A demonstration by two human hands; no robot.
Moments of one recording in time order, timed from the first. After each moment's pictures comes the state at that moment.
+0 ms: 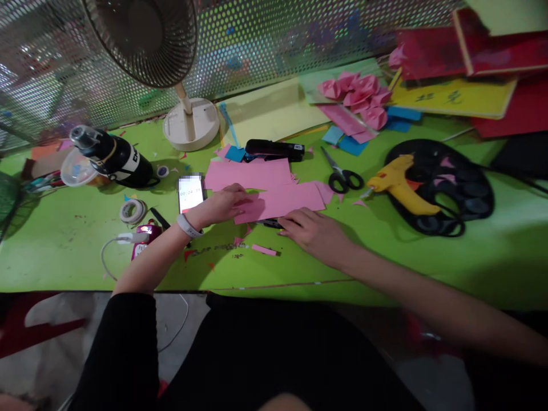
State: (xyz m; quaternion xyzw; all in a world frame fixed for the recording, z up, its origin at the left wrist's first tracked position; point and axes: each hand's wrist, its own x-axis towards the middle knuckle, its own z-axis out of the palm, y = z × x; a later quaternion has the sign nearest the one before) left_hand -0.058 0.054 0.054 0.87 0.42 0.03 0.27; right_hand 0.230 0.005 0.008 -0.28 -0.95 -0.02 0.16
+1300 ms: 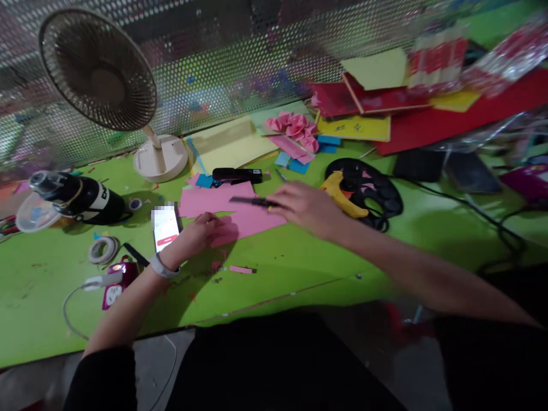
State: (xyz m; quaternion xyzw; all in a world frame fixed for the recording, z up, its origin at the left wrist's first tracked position) left_hand -0.061 0.043 0.048 0.87 0.45 0.04 0.22; right_hand 0.260 0.070 0.070 -0.39 -0.90 0.08 0.17
